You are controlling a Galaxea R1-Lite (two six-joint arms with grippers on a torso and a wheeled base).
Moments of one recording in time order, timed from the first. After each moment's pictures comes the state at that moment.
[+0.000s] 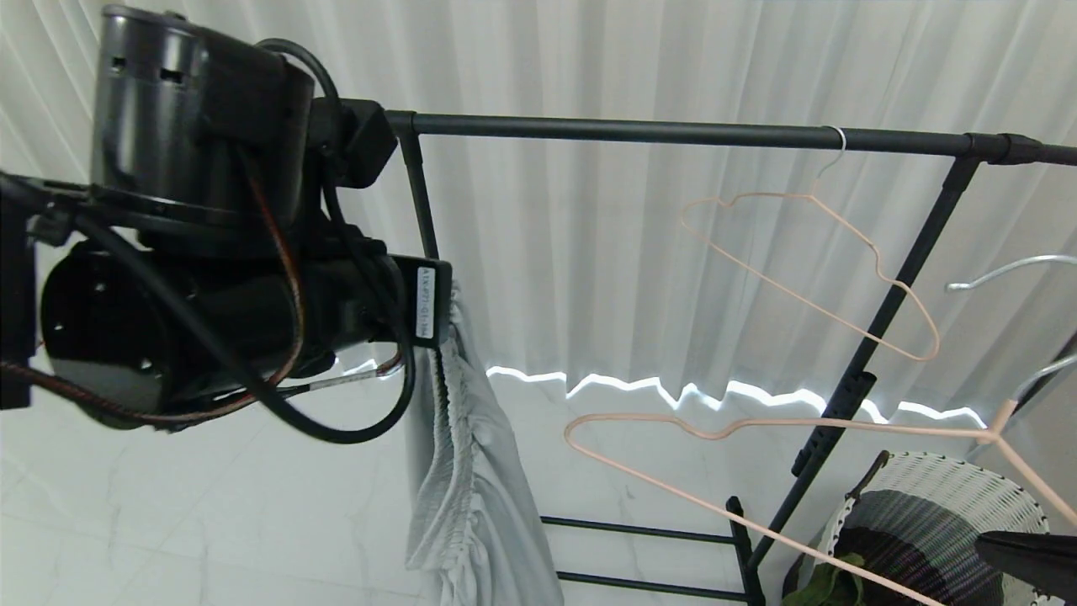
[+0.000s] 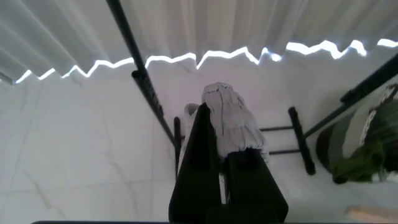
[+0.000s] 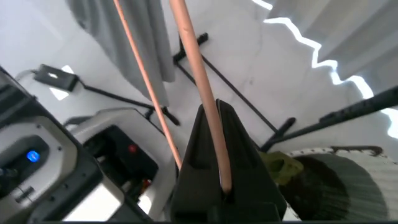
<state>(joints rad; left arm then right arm) -0.70 1.51 -1.22 0.13 0.45 -0.12 0.54 0.84 -0.61 0.27 0.17 -0.17</state>
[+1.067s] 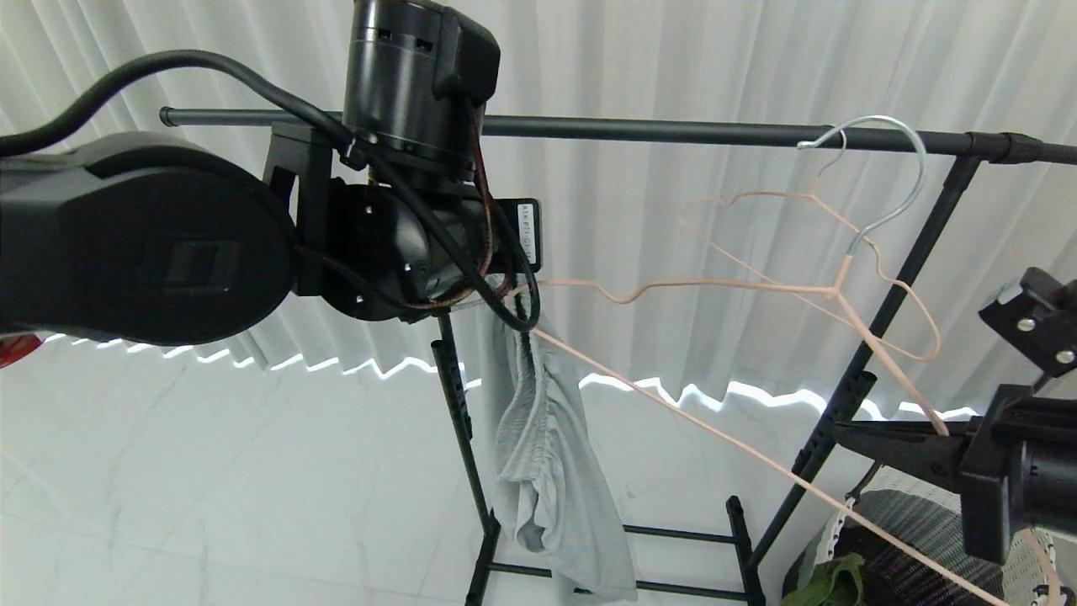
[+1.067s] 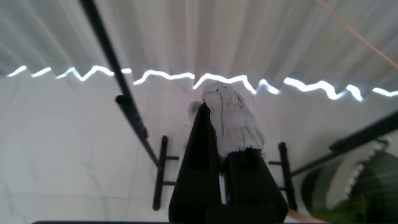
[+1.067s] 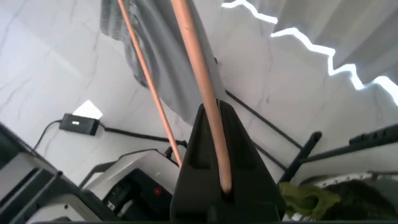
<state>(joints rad) -0.71 1.77 -1.53 0.13 0.56 -0.21 0.72 1.16 -0.74 0.00 0.04 0.08</state>
